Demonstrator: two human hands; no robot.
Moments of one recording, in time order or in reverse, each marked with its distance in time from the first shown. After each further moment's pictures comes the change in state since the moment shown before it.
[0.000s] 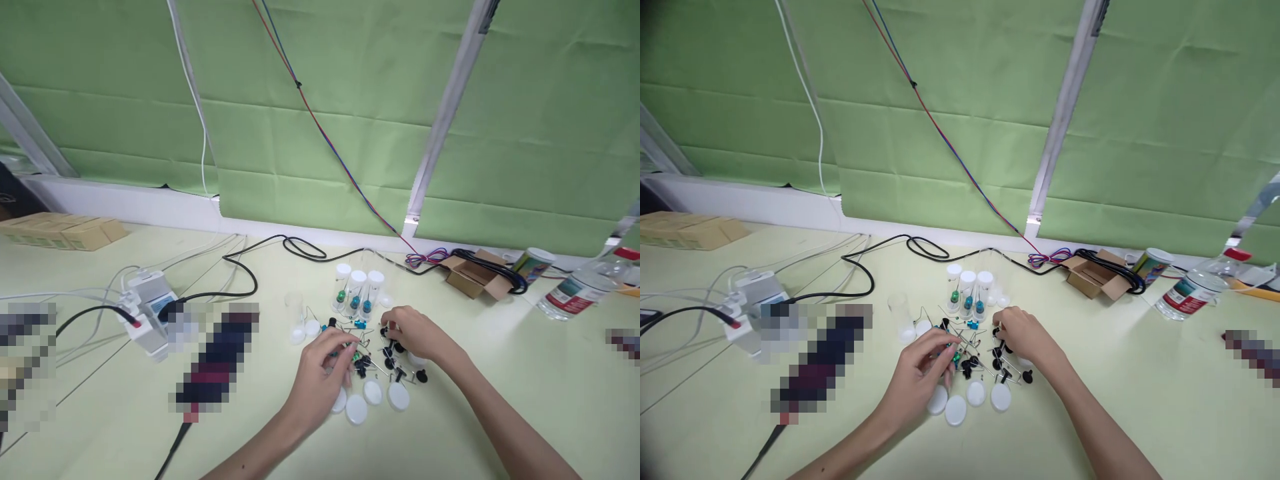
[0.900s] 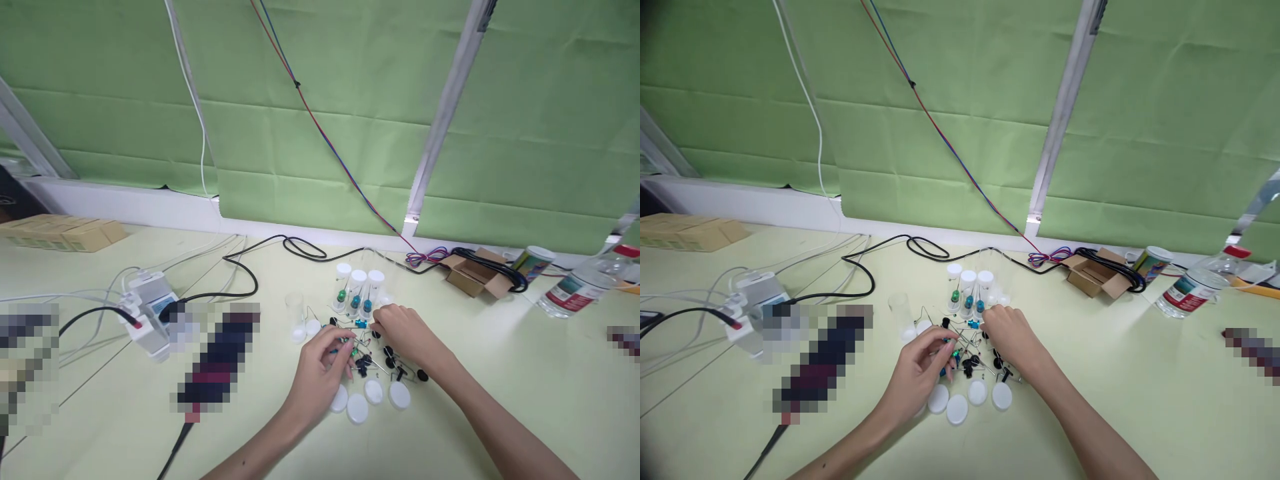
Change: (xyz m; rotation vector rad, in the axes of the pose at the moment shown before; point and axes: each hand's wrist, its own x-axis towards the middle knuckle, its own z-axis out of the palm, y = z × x) left_hand 0.003 0.001 -0.002 -0.036 0.023 -0.017; right_hand -0.001 -0.041 -0.010 -0.276 0.069 -0.017
